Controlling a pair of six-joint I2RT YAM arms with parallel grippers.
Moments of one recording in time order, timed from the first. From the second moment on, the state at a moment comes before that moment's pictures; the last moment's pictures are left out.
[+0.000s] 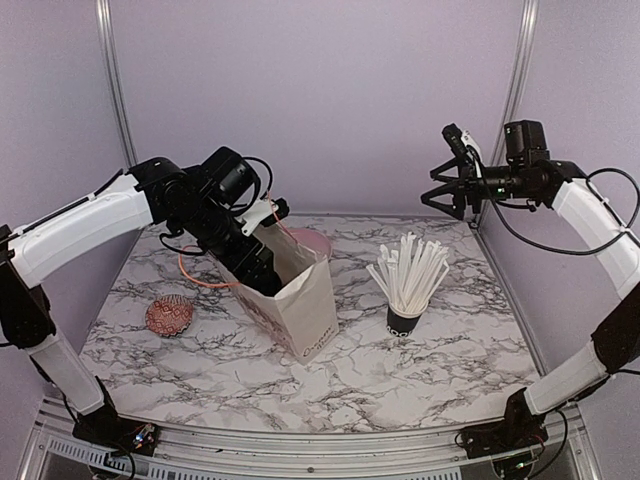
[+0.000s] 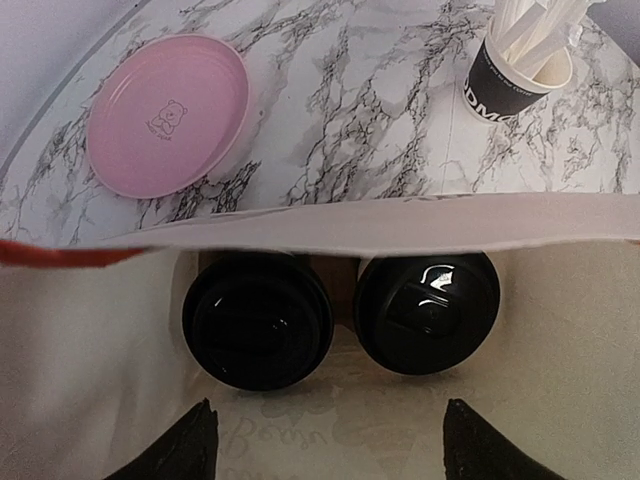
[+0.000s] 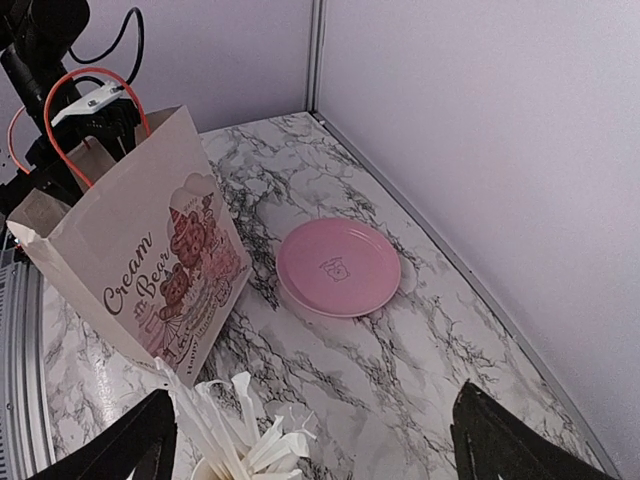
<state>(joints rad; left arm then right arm) -0.82 1.64 1.67 -1.06 0.02 0.02 0.16 1.42 1.54 -0.69 -0.84 -0.52</state>
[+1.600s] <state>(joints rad) -0.82 1.67 1.77 -1.23 -0.04 0.06 0.16 1.41 1.57 -0.67 -0.71 -0.46</state>
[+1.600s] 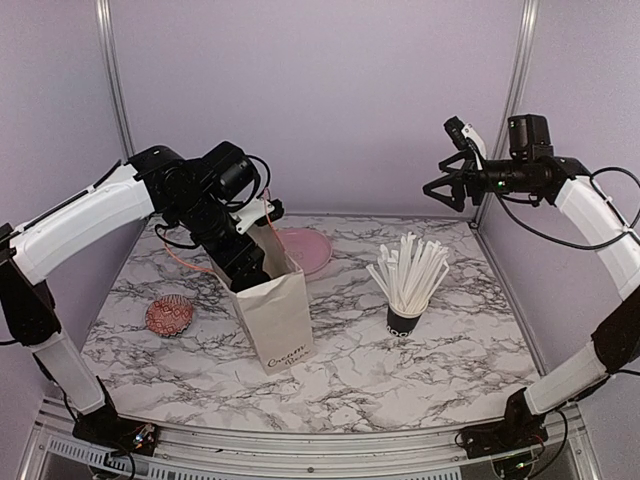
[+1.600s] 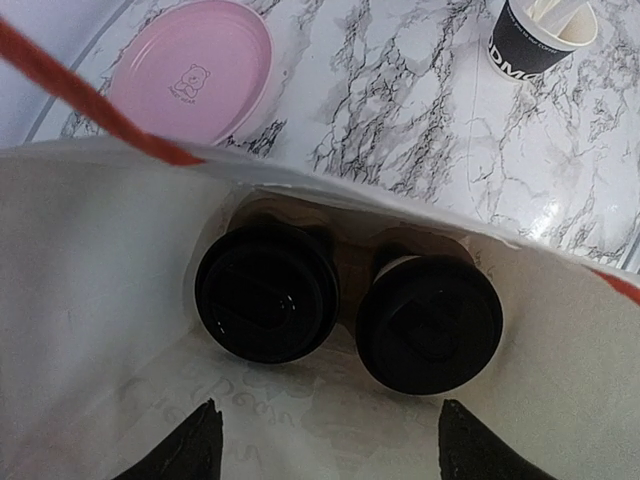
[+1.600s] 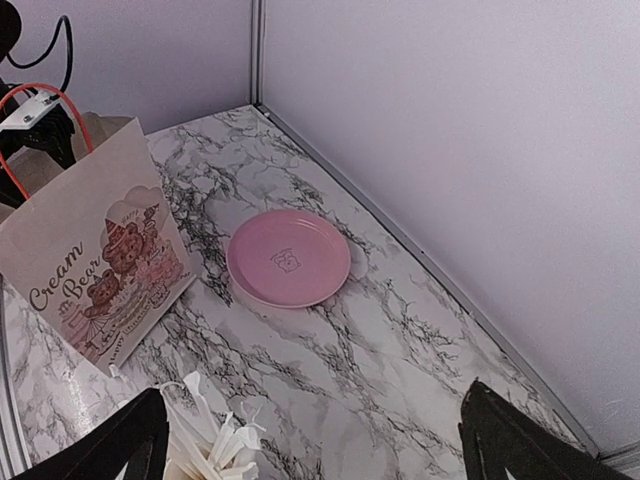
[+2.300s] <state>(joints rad) -0.82 1.59 1.74 -1.26 -0.06 0.00 0.16 1.41 1.56 -0.67 -0.73 -0.46</state>
